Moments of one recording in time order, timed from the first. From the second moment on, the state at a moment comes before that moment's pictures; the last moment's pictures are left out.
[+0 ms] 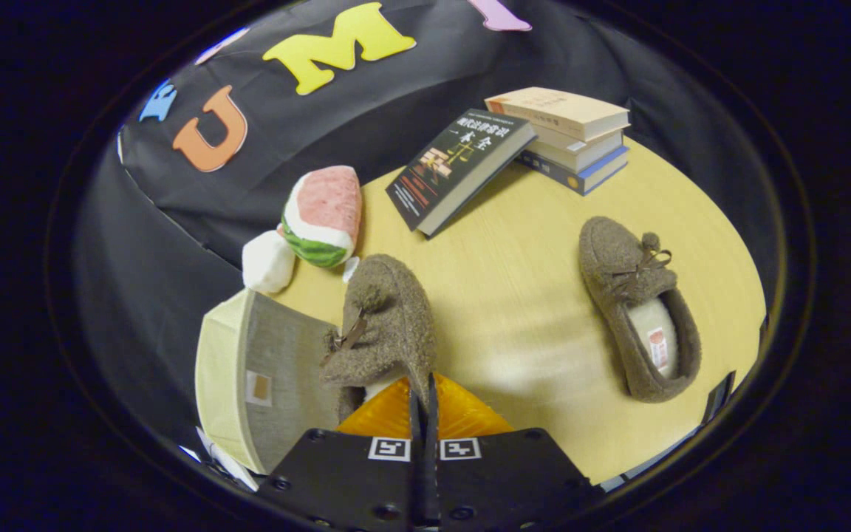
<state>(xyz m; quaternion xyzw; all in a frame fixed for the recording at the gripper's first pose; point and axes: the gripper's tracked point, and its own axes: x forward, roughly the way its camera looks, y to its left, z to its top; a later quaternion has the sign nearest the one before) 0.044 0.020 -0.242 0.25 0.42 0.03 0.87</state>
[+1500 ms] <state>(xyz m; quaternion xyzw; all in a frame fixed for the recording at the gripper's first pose) 0.035 0.297 -0.216 0.27 0.42 0.05 0.87</state>
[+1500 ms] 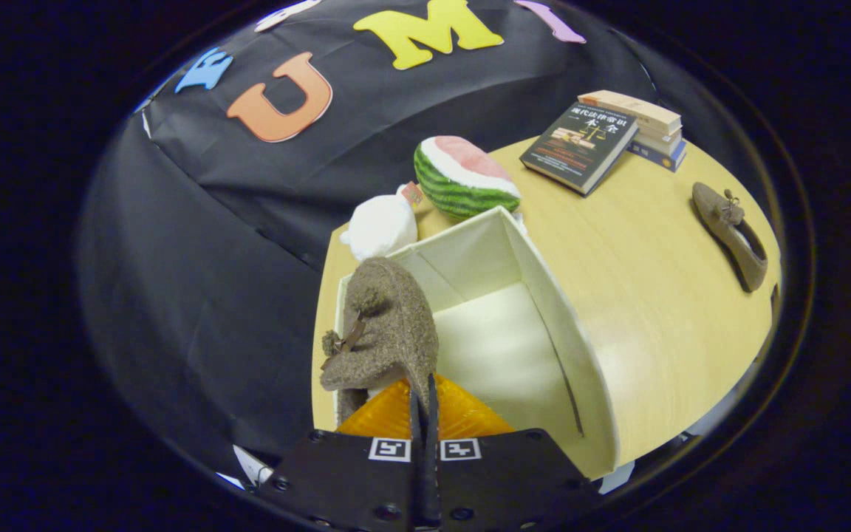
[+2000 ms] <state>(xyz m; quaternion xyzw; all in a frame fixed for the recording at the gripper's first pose) 0.050 0.316 -0.254 0.26 0.46 0.03 0.85</state>
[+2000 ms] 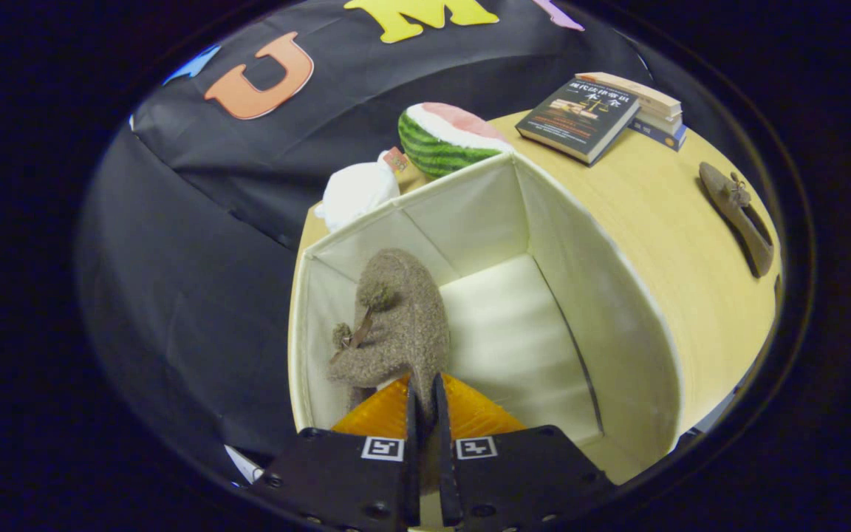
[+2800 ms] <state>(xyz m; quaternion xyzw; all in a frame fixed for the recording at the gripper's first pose) 0.047 0.217 -0.145 0.12 0.31 0.11 0.94</state>
